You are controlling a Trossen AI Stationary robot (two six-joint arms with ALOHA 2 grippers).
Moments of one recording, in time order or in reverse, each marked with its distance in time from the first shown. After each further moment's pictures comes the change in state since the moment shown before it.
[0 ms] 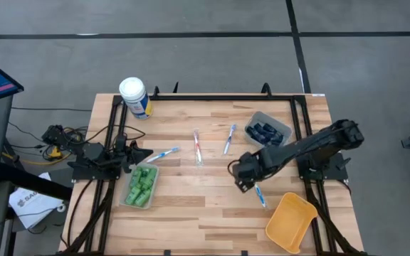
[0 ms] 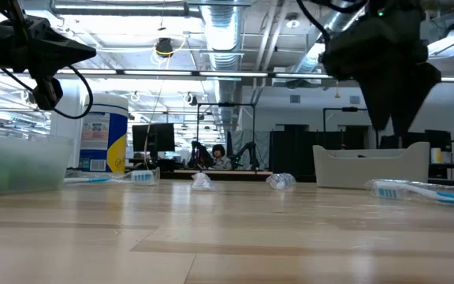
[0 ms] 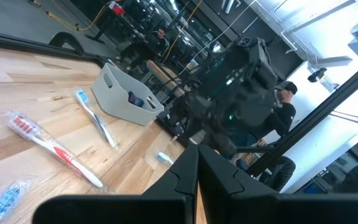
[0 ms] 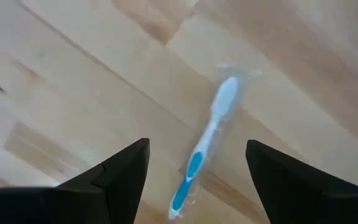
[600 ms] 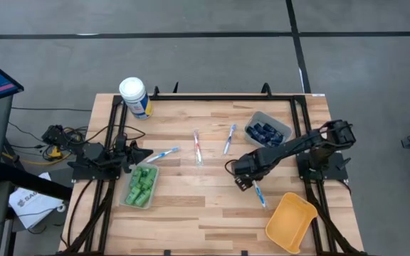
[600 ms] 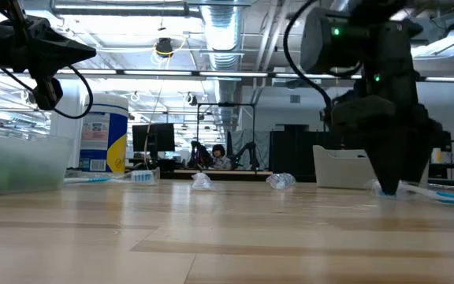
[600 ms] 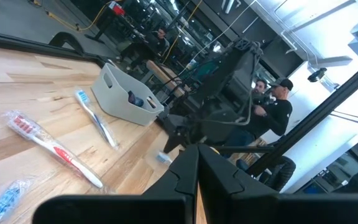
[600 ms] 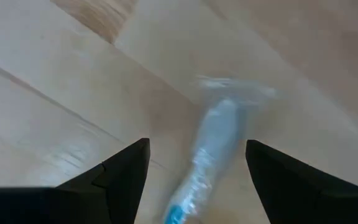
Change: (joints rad) left arm 0.000 0.000 0.000 0.000 0.000 0.000; right arm -0.076 0.098 -0.191 0.235 -0.099 -0.064
